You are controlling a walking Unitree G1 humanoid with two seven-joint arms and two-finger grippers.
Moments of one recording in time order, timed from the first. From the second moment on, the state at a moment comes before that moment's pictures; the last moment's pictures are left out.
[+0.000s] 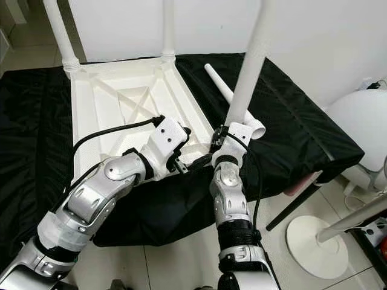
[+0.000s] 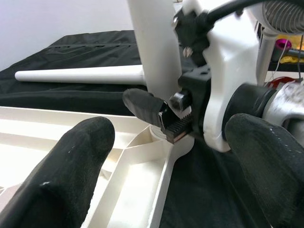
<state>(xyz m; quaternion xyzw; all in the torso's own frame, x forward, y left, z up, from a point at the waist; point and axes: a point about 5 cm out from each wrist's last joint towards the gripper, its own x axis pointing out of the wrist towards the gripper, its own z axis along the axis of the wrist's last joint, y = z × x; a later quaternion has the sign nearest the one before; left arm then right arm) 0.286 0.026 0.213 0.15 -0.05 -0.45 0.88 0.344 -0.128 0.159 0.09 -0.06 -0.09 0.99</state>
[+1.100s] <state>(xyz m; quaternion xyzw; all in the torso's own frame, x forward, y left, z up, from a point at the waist) 0.293 0.028 0.214 0.15 -0.06 -0.44 0.88 0.365 -0.176 0.167 -0.05 -0.04 0.24 0.97</state>
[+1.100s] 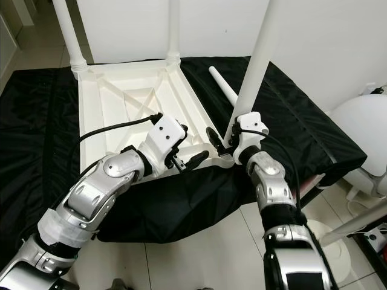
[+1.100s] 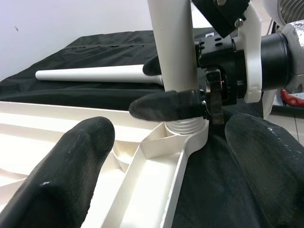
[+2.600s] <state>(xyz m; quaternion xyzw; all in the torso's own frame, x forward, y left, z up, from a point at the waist) 0.293 0.033 0.211 0.15 -0.05 -0.43 0.89 0.353 -0.147 0.150 0.07 -0.03 -0.08 0.99</state>
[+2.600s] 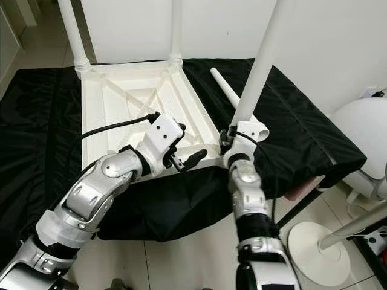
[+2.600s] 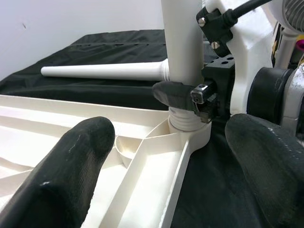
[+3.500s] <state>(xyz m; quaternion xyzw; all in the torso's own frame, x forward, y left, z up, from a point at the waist) 0.292 0.030 0.213 0.15 -0.05 -0.44 0.88 0.330 -0.167 0.164 0.04 -0.08 0.05 0.99</state>
